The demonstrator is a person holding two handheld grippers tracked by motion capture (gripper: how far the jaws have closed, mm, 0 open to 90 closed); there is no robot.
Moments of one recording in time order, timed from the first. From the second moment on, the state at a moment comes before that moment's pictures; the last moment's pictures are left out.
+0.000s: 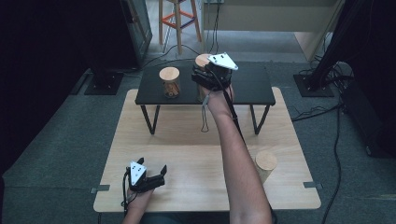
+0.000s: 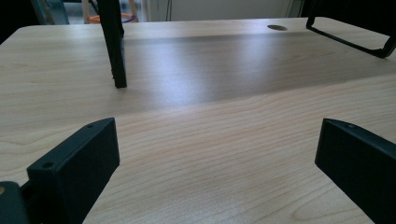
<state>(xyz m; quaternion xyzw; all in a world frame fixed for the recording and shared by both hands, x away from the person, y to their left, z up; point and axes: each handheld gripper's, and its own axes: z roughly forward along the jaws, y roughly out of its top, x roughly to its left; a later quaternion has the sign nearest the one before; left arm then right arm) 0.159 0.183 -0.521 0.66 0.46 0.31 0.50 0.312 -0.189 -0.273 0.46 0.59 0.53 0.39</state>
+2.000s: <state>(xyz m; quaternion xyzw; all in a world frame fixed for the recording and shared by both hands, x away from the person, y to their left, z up) 0.159 0.173 -0.518 0.67 0.46 0.32 0.48 0.189 -0.235 -0.304 0.41 0.61 0.57 0.37</state>
